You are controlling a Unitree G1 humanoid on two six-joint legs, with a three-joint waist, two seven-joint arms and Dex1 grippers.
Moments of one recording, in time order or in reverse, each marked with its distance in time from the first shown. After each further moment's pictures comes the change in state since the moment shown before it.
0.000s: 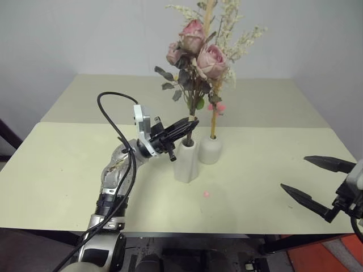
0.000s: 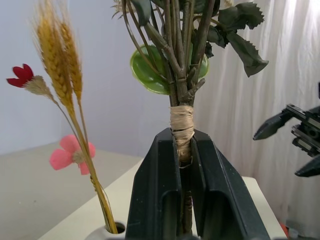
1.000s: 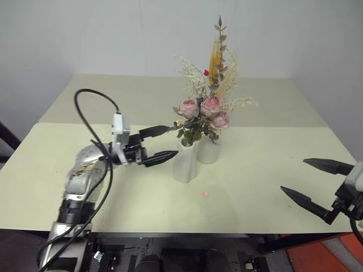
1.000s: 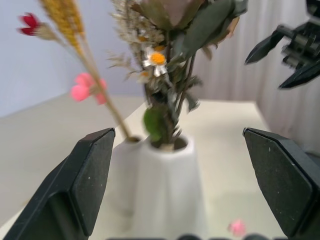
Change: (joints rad) left arm 0.101 0.354 0.048 -0.068 0.043 0.001 -0.161; right arm 0.015 0.002 -0.002 0.020 -0.001 -0.007 0.026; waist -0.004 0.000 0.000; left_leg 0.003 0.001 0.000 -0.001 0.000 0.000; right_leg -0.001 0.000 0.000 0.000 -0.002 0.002
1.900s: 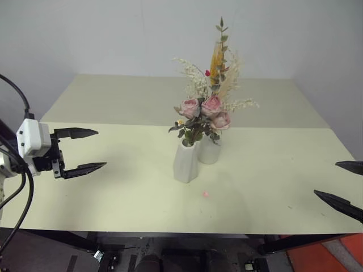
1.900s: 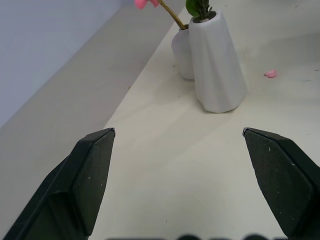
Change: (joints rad) left arm 0.297 0.447 0.322 -0.045 0.056 -0.152 -0.151; right arm 0.039 -0.080 -0.166 0.249 -0.001 -0.084 0.235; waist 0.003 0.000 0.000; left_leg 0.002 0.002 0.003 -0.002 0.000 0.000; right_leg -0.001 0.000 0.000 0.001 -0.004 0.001
